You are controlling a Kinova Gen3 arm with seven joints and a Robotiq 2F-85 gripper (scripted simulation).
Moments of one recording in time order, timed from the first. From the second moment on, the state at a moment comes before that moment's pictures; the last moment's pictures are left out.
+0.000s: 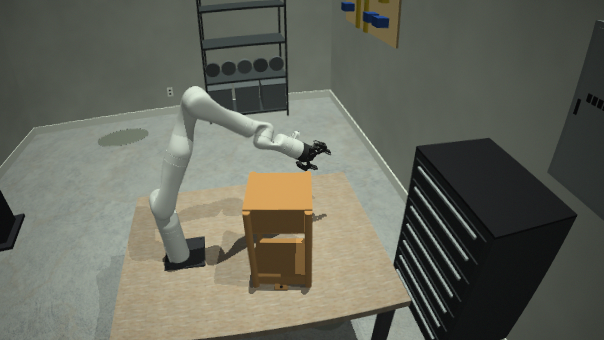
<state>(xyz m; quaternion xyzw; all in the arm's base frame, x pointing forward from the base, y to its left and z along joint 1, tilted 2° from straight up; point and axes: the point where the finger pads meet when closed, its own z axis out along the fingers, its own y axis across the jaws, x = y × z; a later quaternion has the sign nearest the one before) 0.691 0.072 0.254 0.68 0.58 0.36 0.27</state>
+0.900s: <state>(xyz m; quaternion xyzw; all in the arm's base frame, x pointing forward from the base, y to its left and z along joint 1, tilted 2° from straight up) 0.692 0.069 0.255 0.68 0.58 0.36 0.27</state>
